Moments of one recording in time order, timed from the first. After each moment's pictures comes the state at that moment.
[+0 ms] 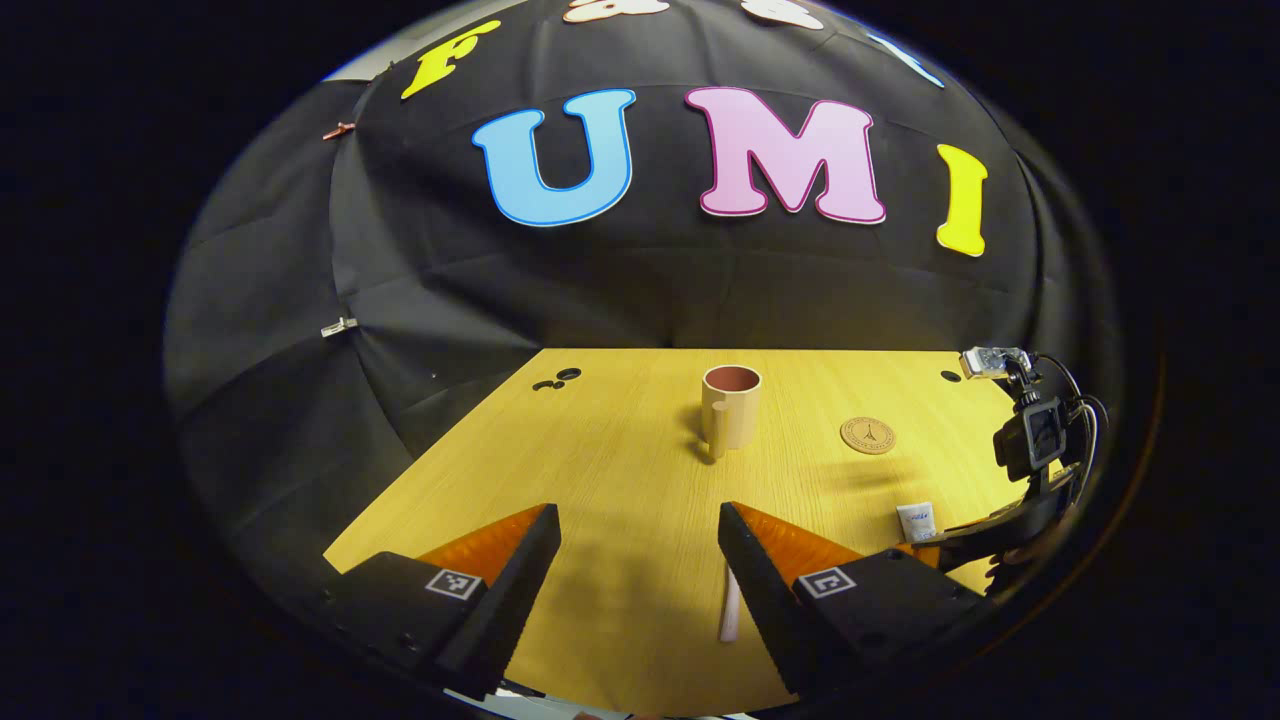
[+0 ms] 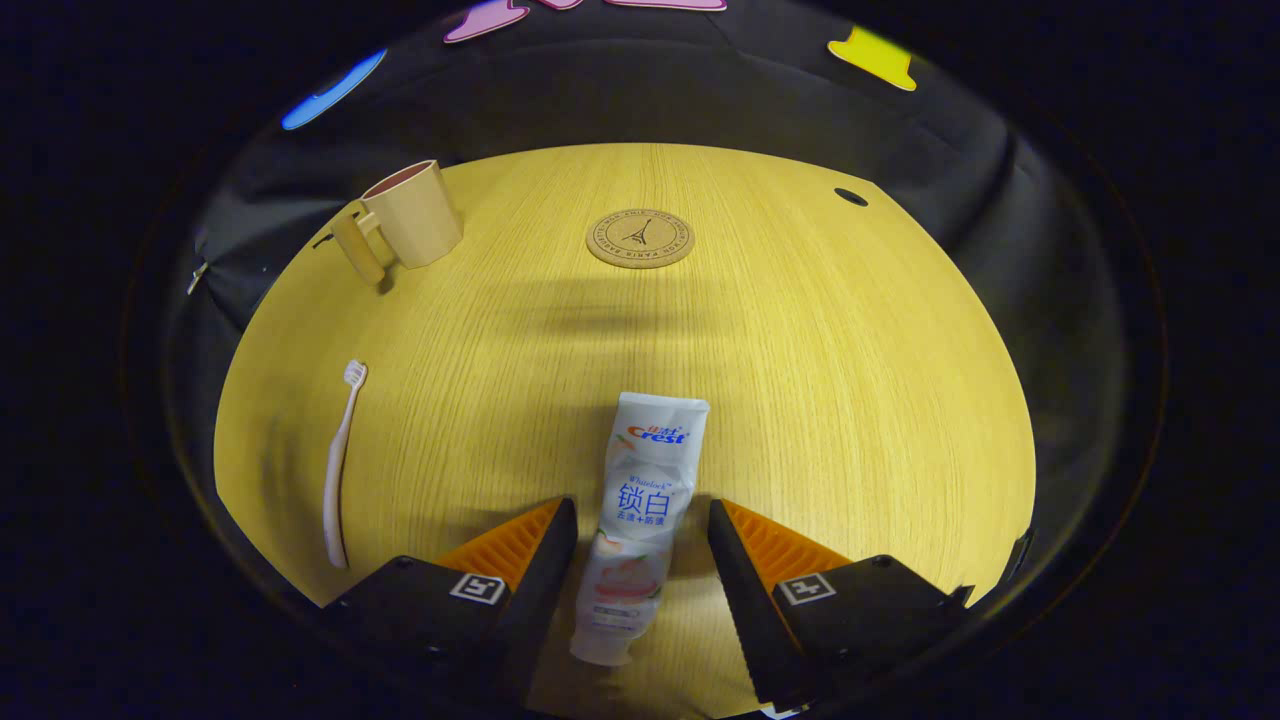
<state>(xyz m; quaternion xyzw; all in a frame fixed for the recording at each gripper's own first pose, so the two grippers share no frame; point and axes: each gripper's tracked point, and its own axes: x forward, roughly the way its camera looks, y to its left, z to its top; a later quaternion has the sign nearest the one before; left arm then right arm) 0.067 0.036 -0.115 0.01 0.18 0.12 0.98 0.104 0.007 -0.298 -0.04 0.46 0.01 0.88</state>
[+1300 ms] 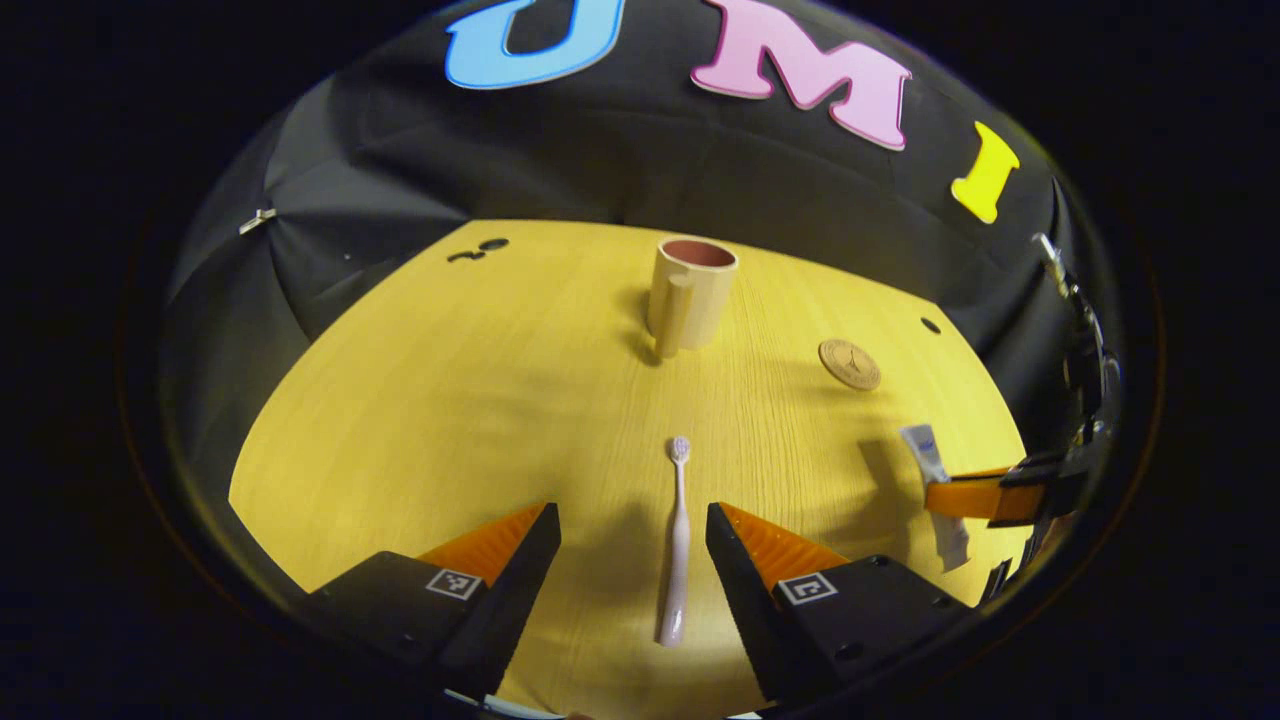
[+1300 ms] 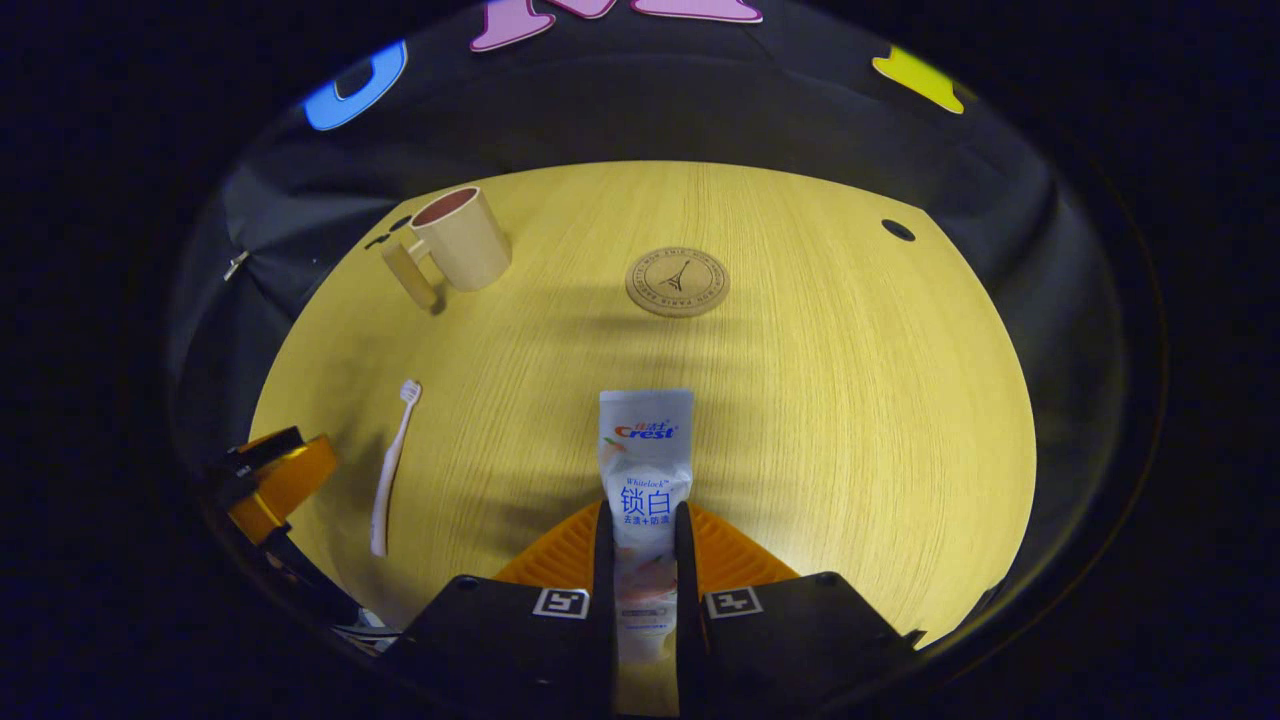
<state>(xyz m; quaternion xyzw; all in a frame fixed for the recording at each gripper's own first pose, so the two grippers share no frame) 0.129 -0.002 -0.231 -0.08 0.35 0.04 0.93 0.128 0.010 -0.244 -0.05 0.46 0.10 0.88</state>
